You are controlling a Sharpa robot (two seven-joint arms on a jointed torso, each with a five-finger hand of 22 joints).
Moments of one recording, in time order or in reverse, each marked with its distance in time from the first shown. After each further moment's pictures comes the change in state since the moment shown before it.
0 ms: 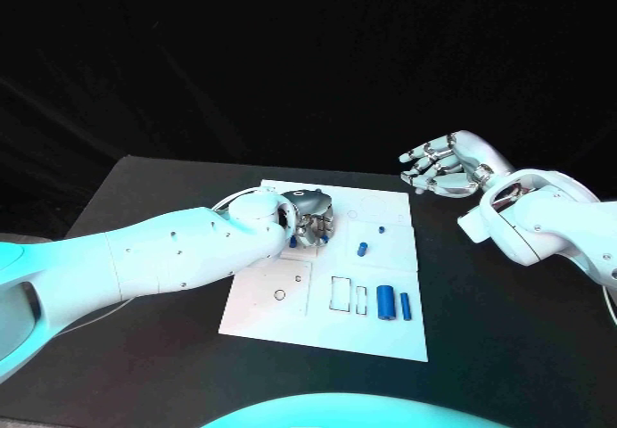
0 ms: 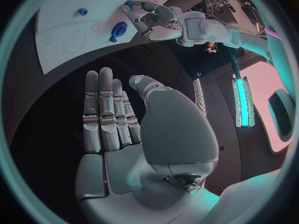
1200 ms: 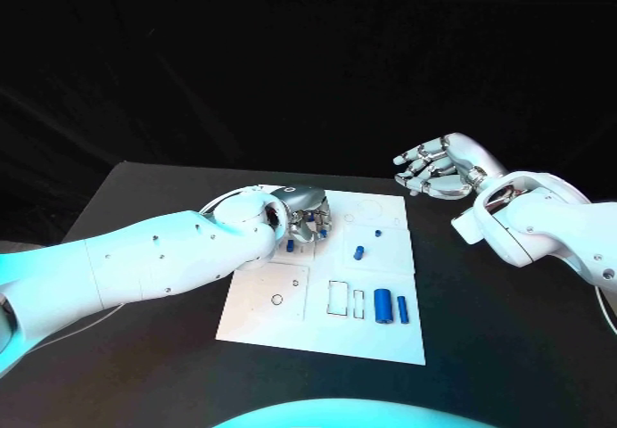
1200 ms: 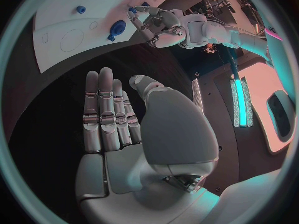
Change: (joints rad) left arm 0.000 -0.047 0.031 0.056 0.022 -0.085 0.036; left_hand 0.006 0.006 0.063 -0.064 -0.008 0.036 0.005 -0.005 -0.020 0.051 0.002 -0.033 -0.004 0.000 -0.007 0.000 -0.038 0.000 0.020 -0.005 0.040 0.000; right arm 0.000 0.002 0.000 -0.002 0.000 -0.009 0.019; right_hand 0.000 0.000 0.000 0.000 0.000 0.004 0.004 0.004 0.000 0.004 -0.004 0.000 -0.005 0.000 0.000 0.000 0.002 0.000 -0.004 -0.004 0.000 0.002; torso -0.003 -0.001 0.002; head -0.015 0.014
